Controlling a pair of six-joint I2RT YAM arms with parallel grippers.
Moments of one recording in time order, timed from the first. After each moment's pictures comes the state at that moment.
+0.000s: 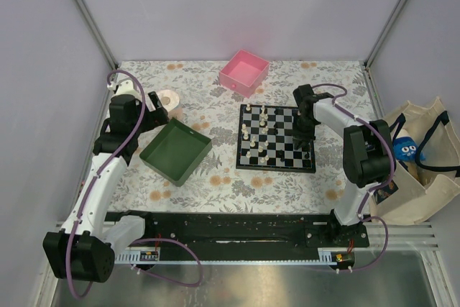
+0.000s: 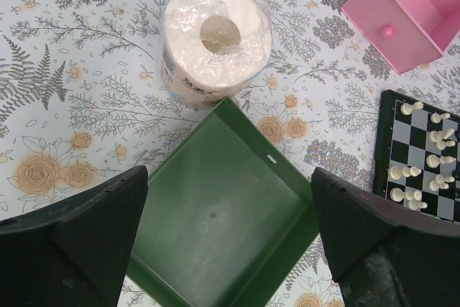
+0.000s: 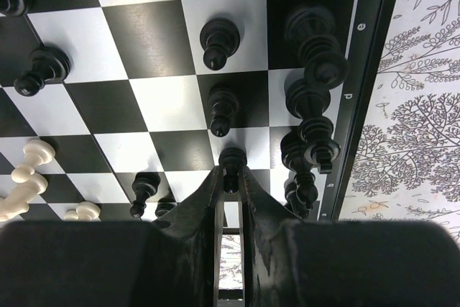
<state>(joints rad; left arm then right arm) -0.08 1.01 0.92 -0.42 -0.07 -0.37 0.26 1.82 1.27 -0.82 0.02 0.42</state>
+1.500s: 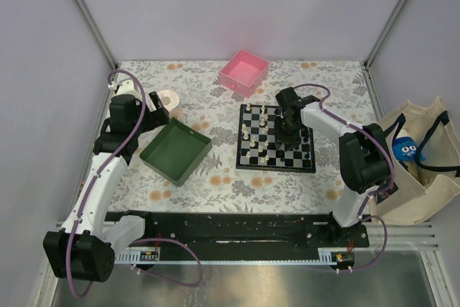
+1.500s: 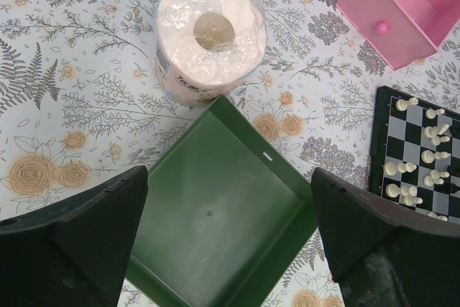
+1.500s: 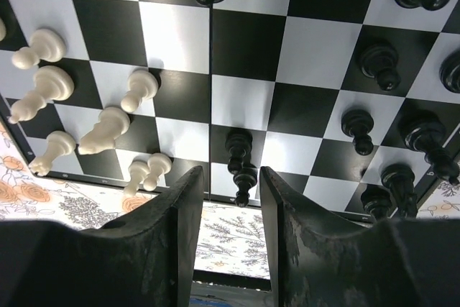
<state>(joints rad) -0.08 1.02 0.92 -0.42 -0.06 -0.37 0.41 1.77 1.27 -0.81 -0.05 0.44</state>
